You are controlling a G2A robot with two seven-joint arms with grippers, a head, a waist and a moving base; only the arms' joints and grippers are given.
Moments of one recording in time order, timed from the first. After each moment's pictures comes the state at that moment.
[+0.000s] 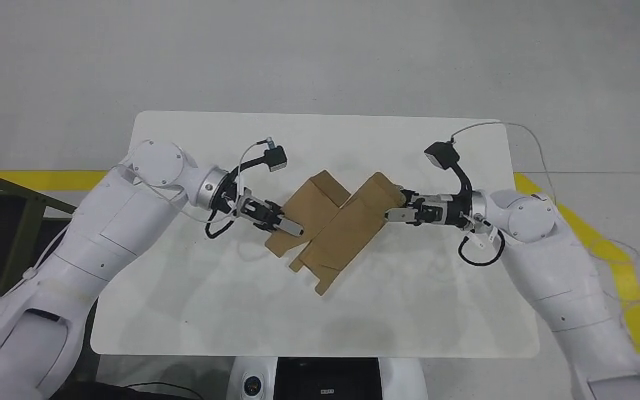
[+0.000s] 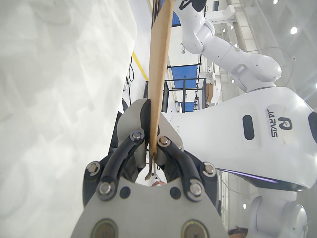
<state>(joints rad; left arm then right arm) 0.51 -0.91 -0.67 -1.30 -0.67 -0.33 -1.49 -0.89 -1.00 1.09 -1.37 0.40 -0.66 1.16</state>
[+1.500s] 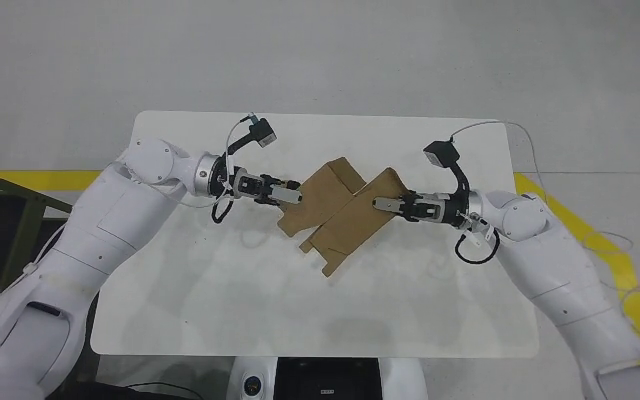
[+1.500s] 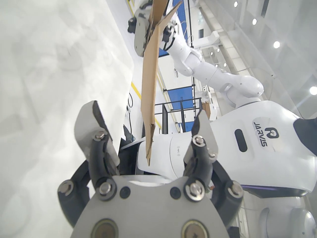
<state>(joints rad) 0.50 -0.92 -0.67 -1.19 -0.77 -0.49 -1.33 -0.81 -0.95 0.93 -1.29 0.51 -0.77 1.05</state>
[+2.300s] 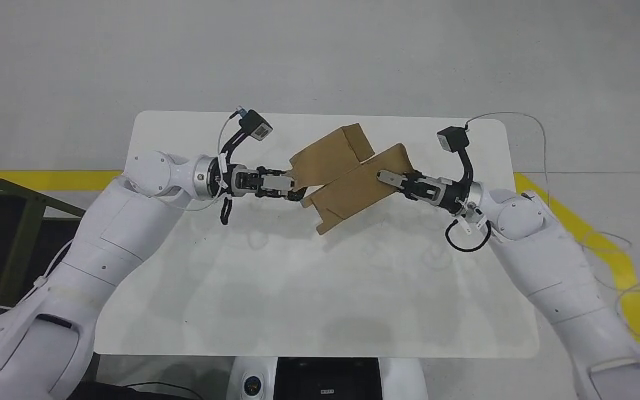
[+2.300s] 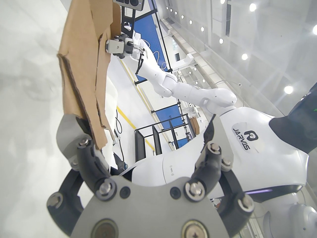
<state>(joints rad) 0.60 -0.94 -0.78 -1.24 -0.84 -0.53 -1.29 -0.82 -0.99 0.97 -1.26 0.33 -0.74 0.80</state>
